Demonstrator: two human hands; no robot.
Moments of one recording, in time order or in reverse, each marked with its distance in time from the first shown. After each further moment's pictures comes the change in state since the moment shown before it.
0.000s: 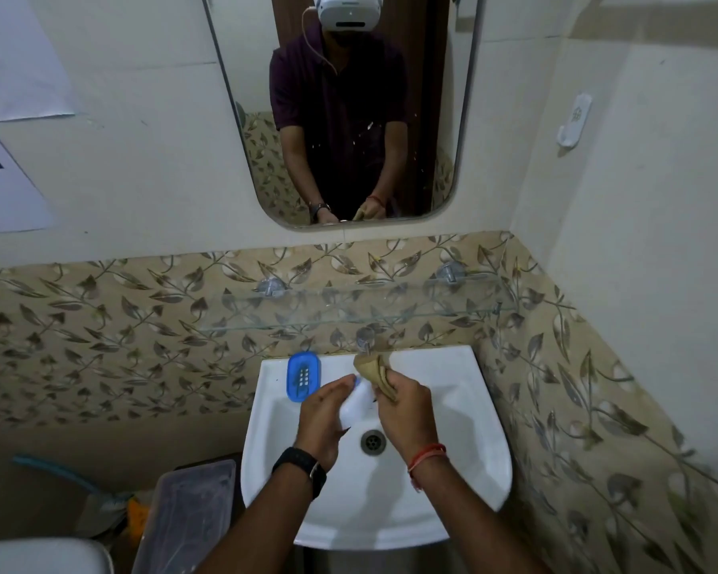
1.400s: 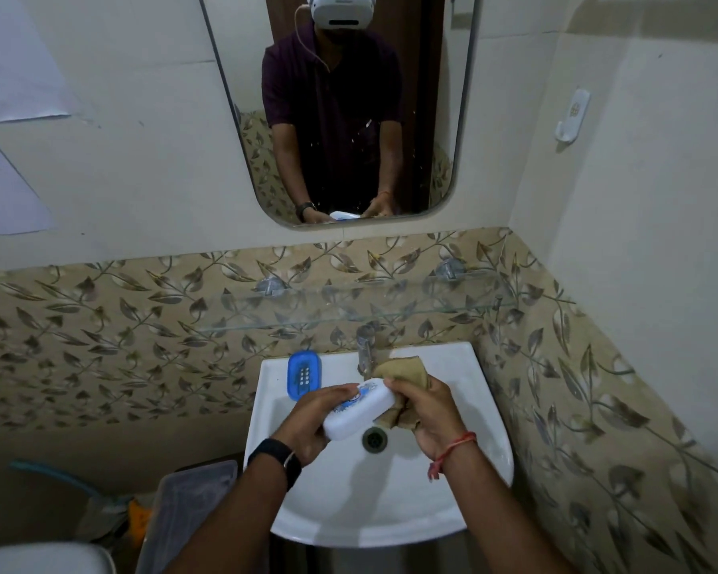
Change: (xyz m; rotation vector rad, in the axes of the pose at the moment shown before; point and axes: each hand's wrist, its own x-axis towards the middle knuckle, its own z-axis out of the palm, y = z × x) left_hand 0.000 0.021 -0.021 0.149 -0.185 -0.185; right_hand 0.006 0.004 -0.024 0.786 -0.088 0.621
